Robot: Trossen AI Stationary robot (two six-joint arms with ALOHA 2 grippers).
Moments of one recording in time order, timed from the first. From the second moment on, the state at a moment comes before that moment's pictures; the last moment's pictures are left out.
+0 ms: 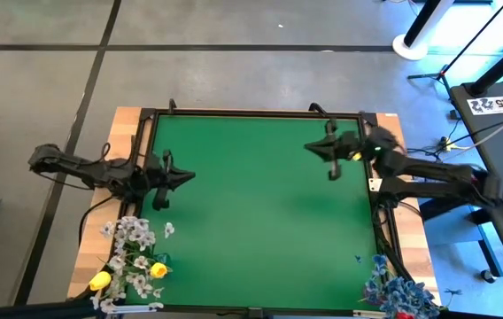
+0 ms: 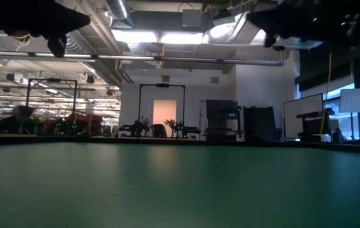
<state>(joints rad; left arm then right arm) -0.22 0.36 0.22 0.18 -0.40 -0.25 -0.43 0.89 0.42 0.68 -0.46 0.00</state>
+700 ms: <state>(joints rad) -0.08 0.37 0.01 0.71 -0.16 -0.20 -0.53 0.09 0.16 0.36 -0.41 0.18</state>
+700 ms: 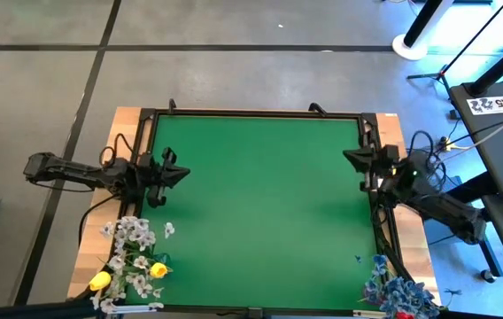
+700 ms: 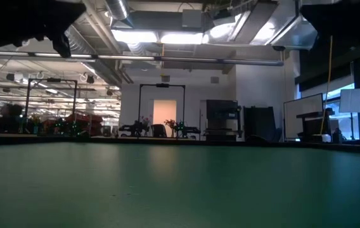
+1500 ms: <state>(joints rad) 0.21 0.28 0.08 0.55 0.03 -0.34 -0.53 0.00 0.09 0.22 -0.58 0.18</state>
